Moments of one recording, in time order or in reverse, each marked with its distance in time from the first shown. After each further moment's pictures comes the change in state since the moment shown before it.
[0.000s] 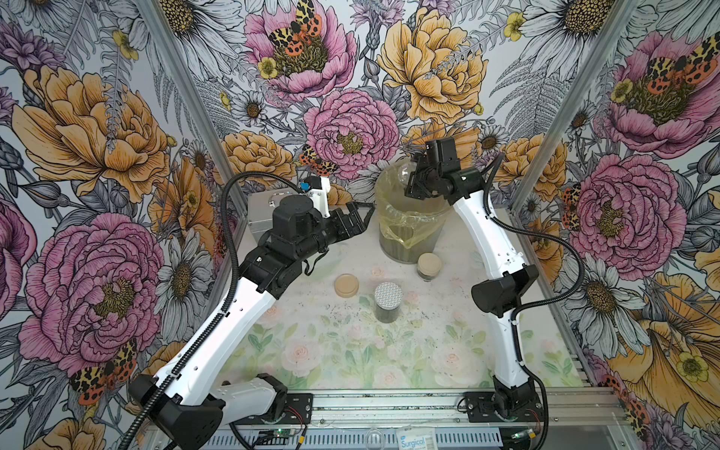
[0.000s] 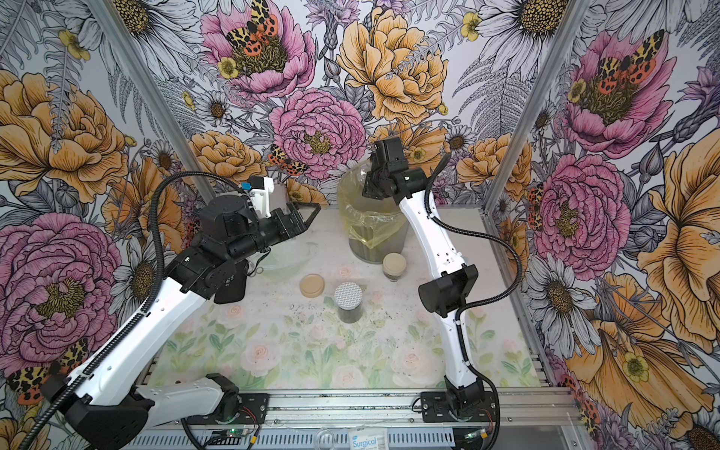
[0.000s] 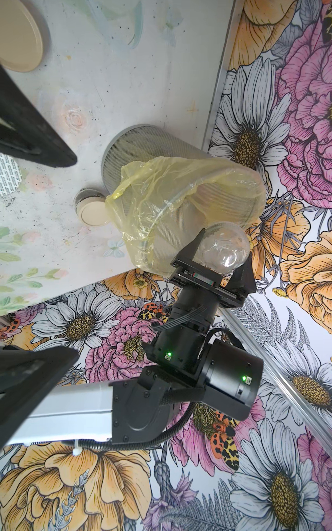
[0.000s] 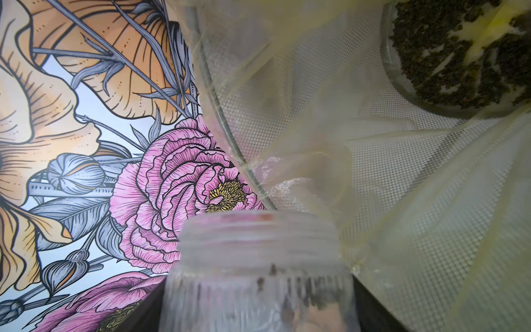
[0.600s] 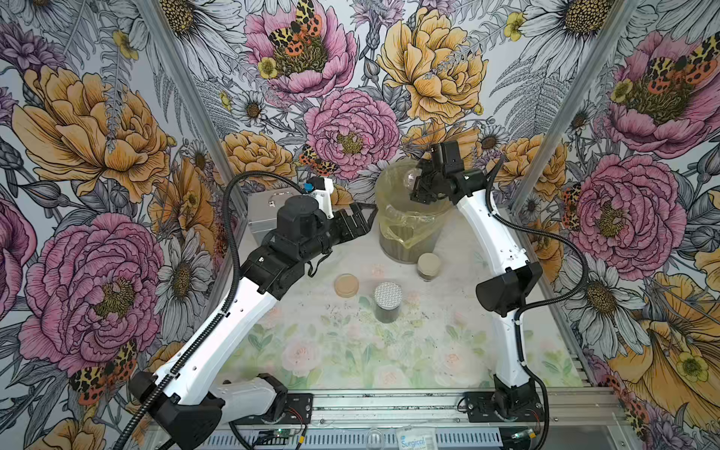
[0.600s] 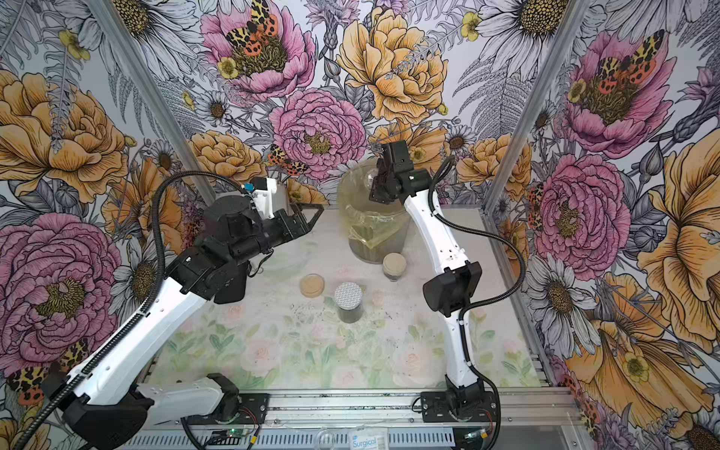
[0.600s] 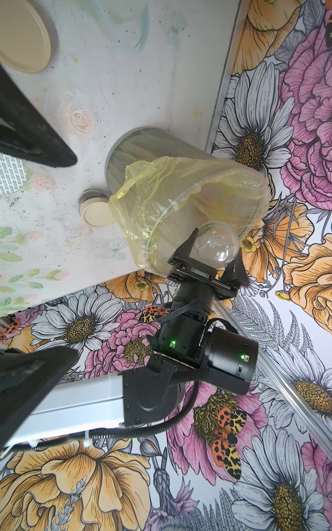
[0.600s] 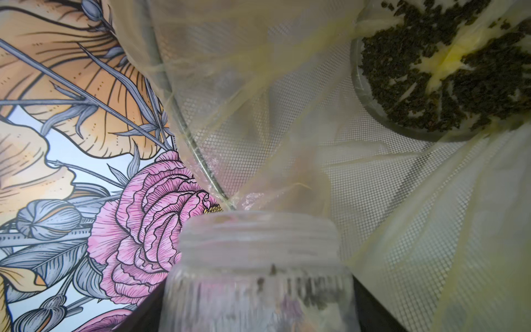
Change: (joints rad) left arm -0.041 0.008 0.034 -0.040 -0.058 -0.006; right arm -0.064 -0.006 -0.053 -0.004 -0.035 0.000
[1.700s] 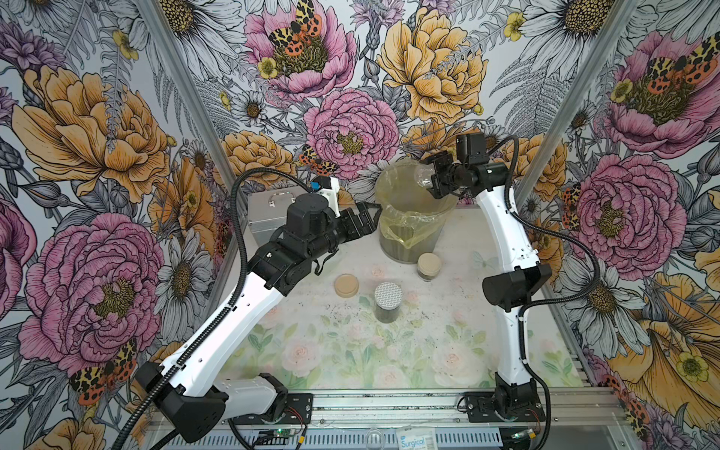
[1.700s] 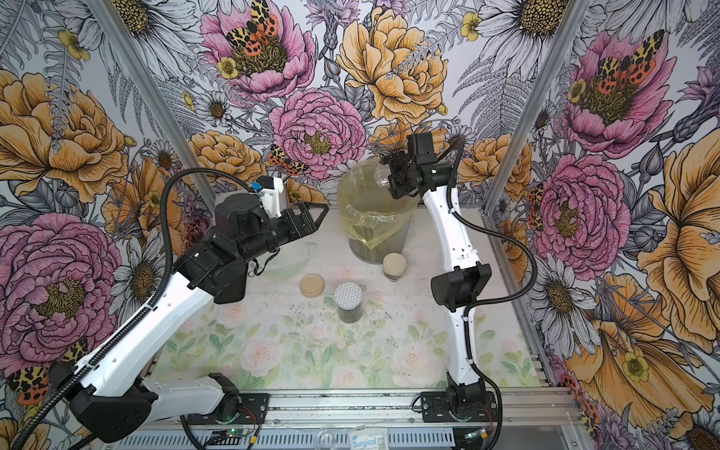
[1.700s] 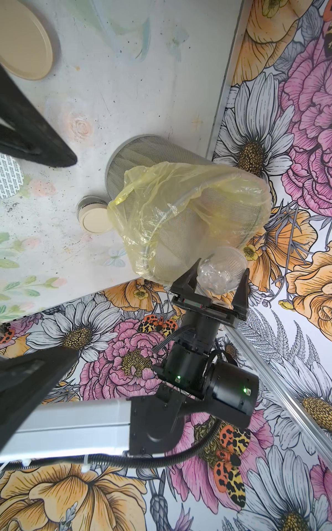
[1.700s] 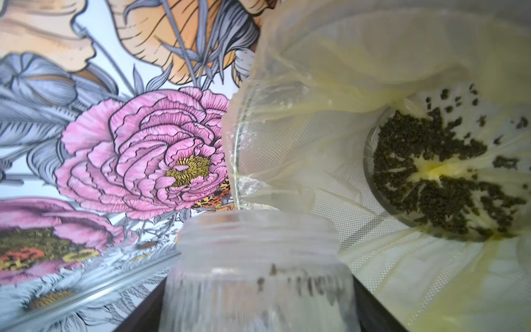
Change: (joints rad) left arm -0.030 0.042 0.032 -0.024 -0.061 0.010; right arm -0.104 0.028 0.134 -0.092 -0.251 -0.758
